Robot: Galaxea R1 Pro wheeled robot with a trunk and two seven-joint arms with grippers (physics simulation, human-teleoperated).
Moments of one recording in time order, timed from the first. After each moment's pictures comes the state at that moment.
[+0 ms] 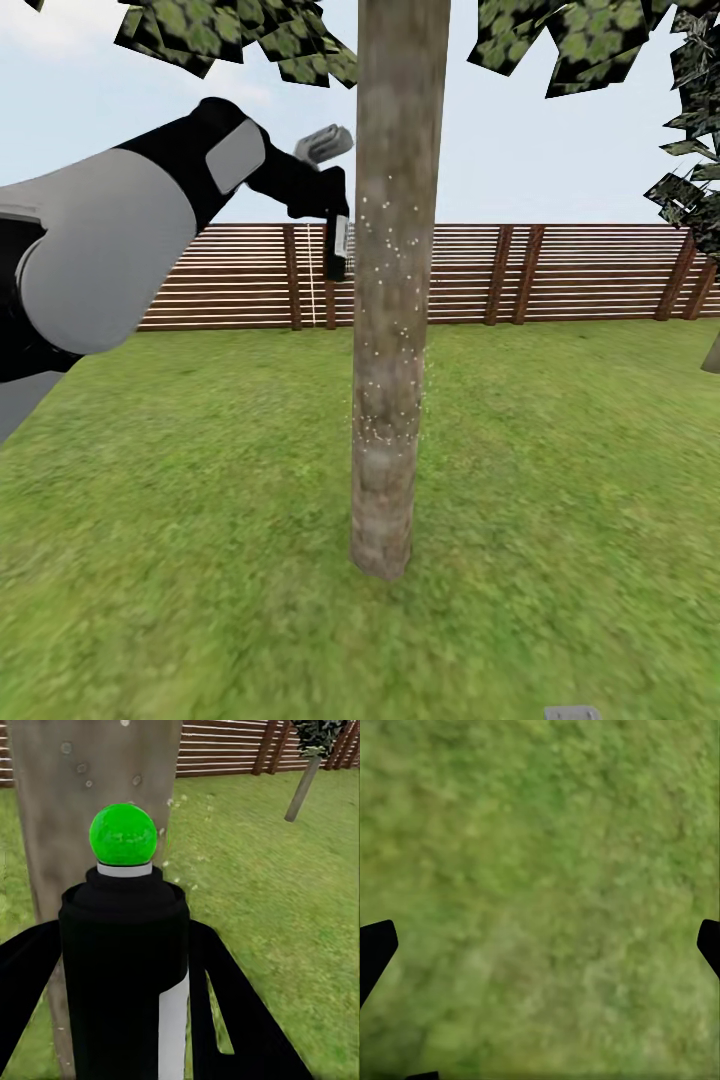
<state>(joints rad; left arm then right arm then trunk) -2.07 -0.17 -0.02 -0.04 0.19 0.76 -0.35 -0.44 -0.08 0.53 0.06 -0.44 -0.26 -0.20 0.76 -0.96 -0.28</state>
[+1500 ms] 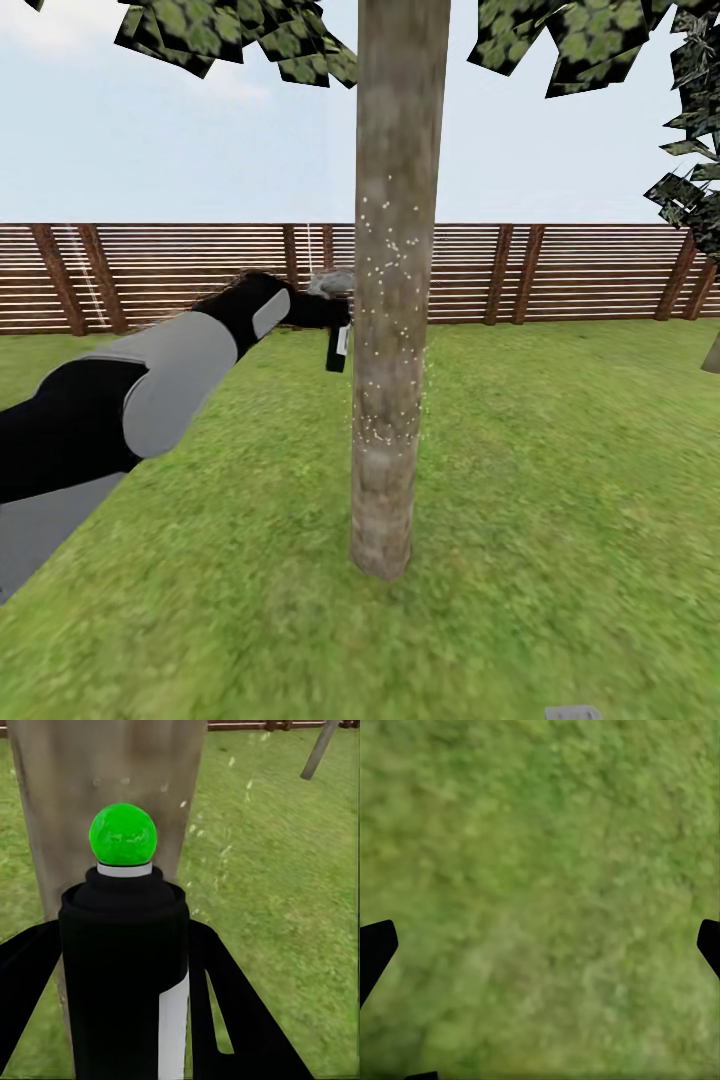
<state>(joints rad) -1.72 -0.17 -0.03 -0.03 0.06 0.50 -0.41 -0.44 -0.08 0.53 0.06 -0.44 -0.26 -0.20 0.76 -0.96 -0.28</state>
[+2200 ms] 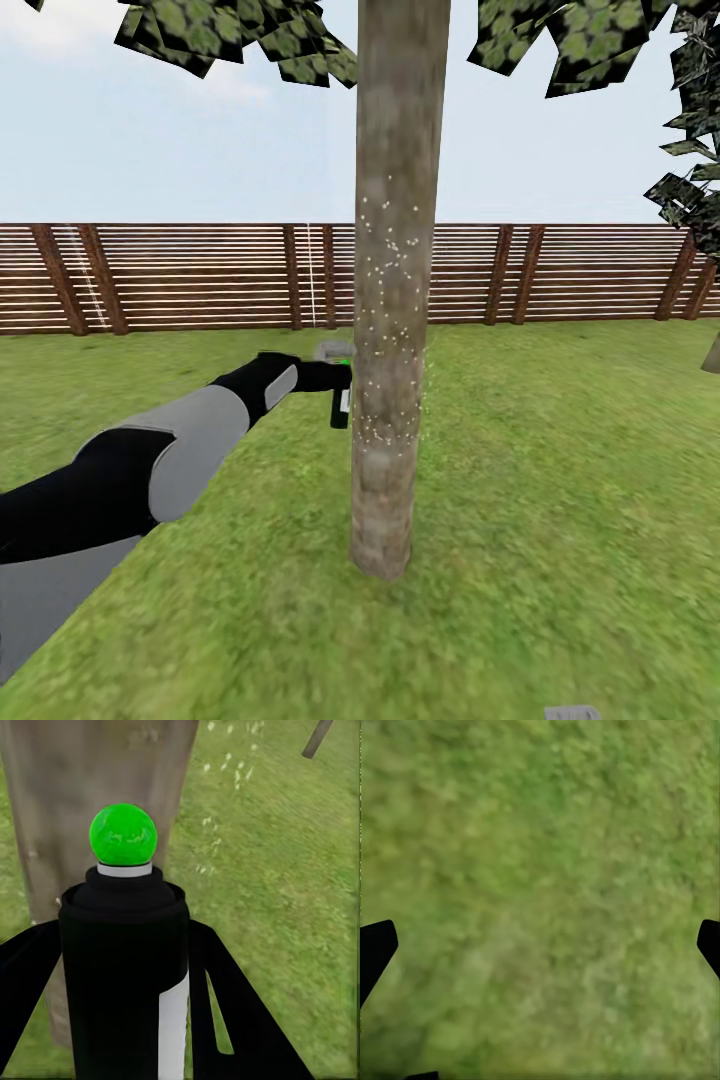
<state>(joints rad) -1.49 -0.17 -0.03 -0.03 0.06 0.35 -0.41 -0.44 -0.08 0.53 0.06 -0.44 -0.26 -0.20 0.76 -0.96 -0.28</state>
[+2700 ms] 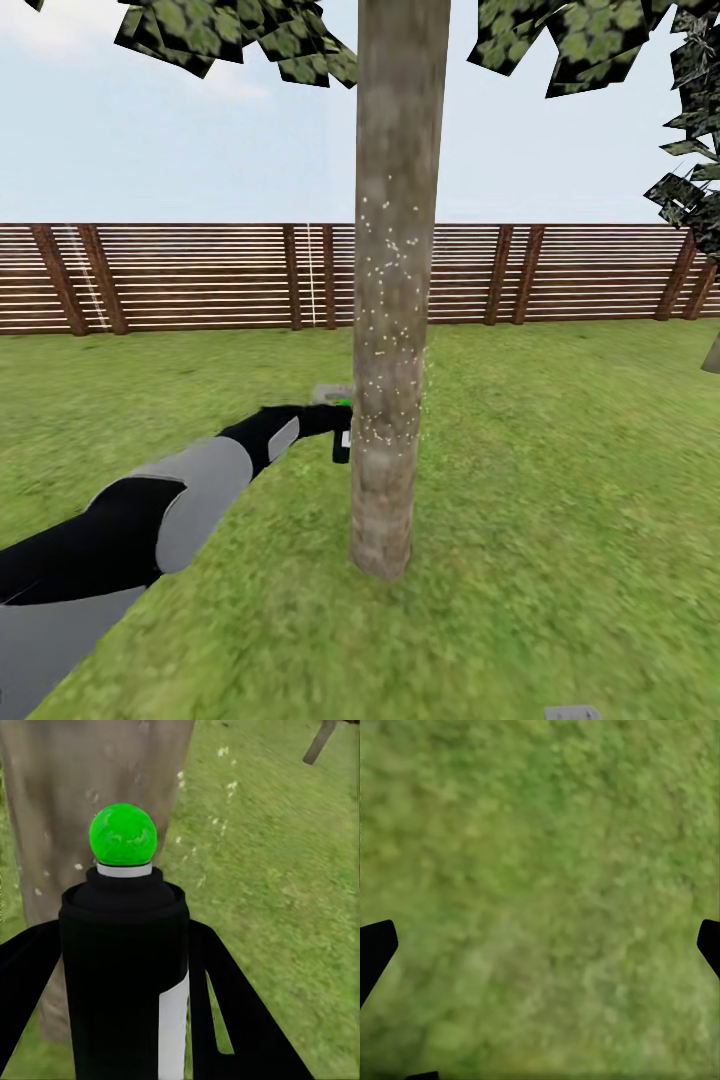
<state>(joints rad) -1.32 -0.17 -0.03 -0.03 0.06 0.17 -0.41 -0.44 -0.08 0.53 0.06 -0.44 -0.26 -0.20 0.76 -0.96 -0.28</state>
